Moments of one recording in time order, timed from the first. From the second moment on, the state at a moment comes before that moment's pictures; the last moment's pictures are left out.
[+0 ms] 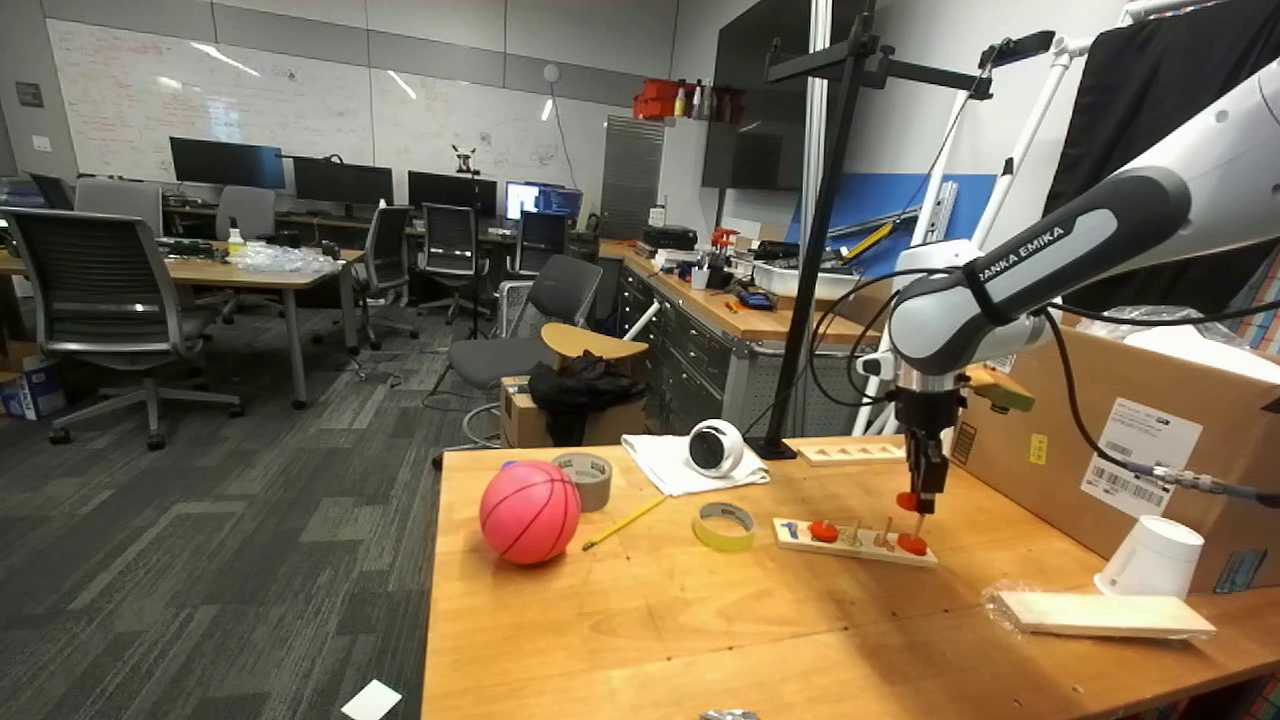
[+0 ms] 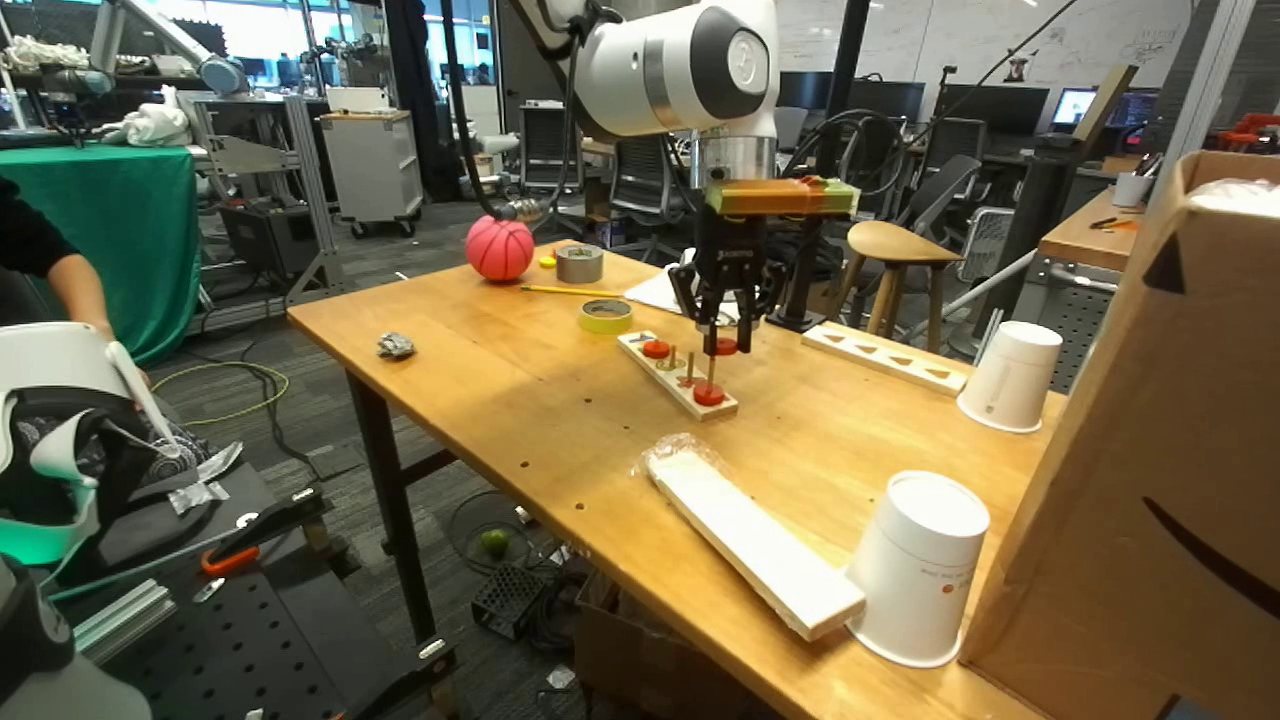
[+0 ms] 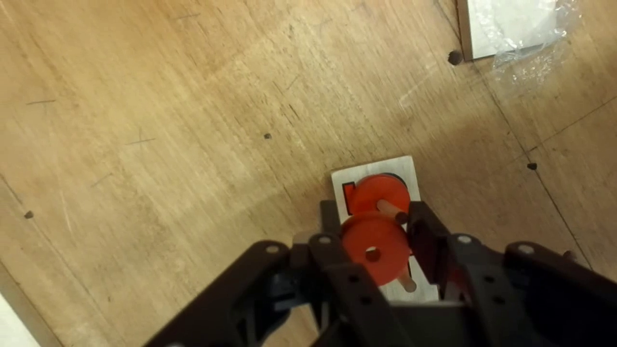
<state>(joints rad) -0.08 0.43 0.02 -1.86 -0.27 2.18 -0.93</state>
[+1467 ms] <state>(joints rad) -0.06 0.30 0.02 -2.05 -0.27 2.23 -0.88</state>
